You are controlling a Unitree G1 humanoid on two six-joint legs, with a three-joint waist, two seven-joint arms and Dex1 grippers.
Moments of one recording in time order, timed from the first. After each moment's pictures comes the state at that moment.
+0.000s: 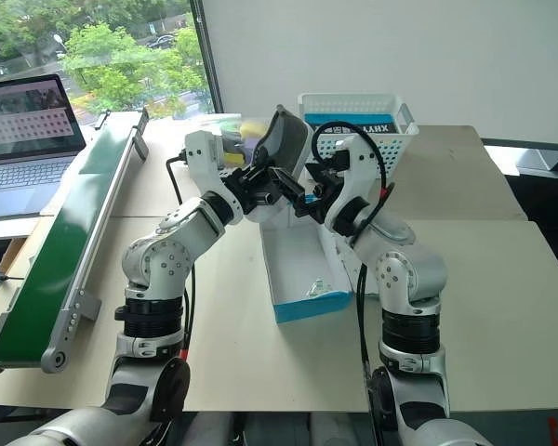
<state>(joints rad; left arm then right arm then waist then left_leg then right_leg) -0.73 0.00 0.11 -0.11 -0.55 0.79 -0.10 -0.66 -0.17 -0.13 -0.25 0.54 0.81 0.32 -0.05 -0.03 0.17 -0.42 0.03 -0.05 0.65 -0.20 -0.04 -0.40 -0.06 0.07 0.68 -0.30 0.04</state>
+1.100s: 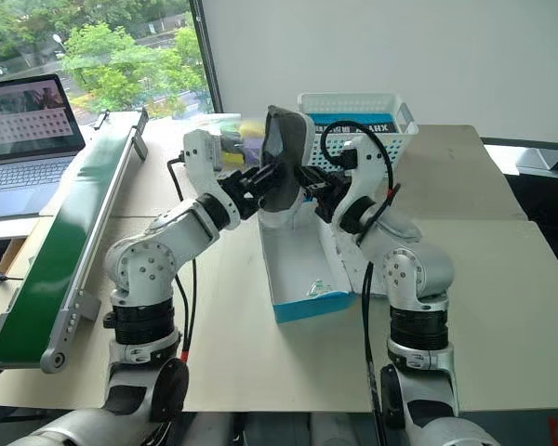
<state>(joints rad) -0.69 0.07 0.17 -0.24 -0.70 1.02 -0.07 -0.69 -0.26 -0.13 -0.18 0.56 0.82 0.28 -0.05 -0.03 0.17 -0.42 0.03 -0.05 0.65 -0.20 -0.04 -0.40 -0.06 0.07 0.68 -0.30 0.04</state>
